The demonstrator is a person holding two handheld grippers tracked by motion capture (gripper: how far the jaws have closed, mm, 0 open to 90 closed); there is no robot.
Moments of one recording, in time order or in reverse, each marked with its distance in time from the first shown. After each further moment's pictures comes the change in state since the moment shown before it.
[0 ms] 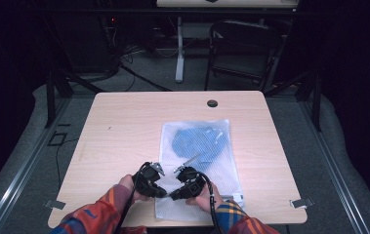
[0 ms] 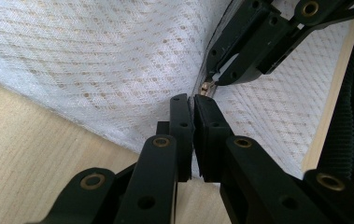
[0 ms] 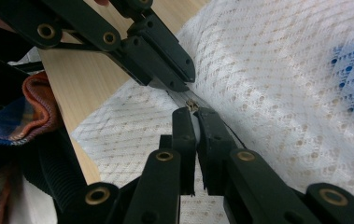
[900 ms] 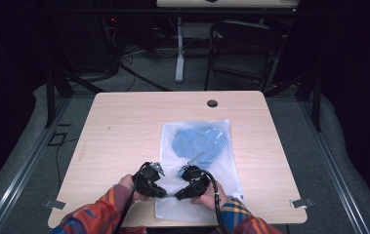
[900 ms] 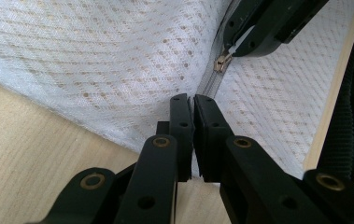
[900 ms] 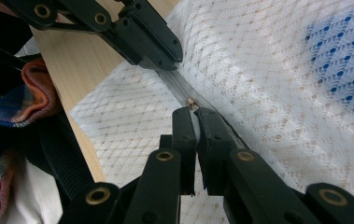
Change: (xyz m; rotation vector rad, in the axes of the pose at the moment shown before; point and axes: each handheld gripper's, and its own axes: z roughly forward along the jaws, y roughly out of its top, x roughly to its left) left arm 0.000 0.000 0.000 0.003 -0.001 0.007; right arm -0.005 -0.004 -0.013 0.035 -0.011 0.012
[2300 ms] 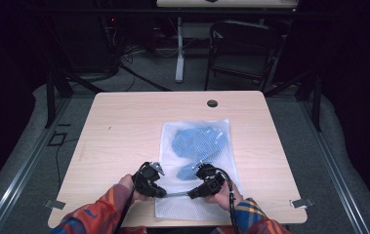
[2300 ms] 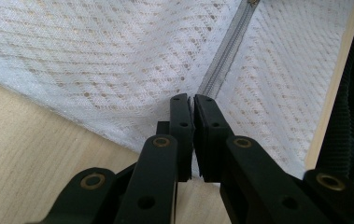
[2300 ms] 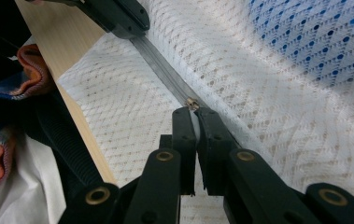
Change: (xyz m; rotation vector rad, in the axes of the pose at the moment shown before) left arm 0.001 0.000 0.000 -0.006 -0.011 -0.003; right arm -0.018 -0.021 -0.031 0.004 -0.010 0.050
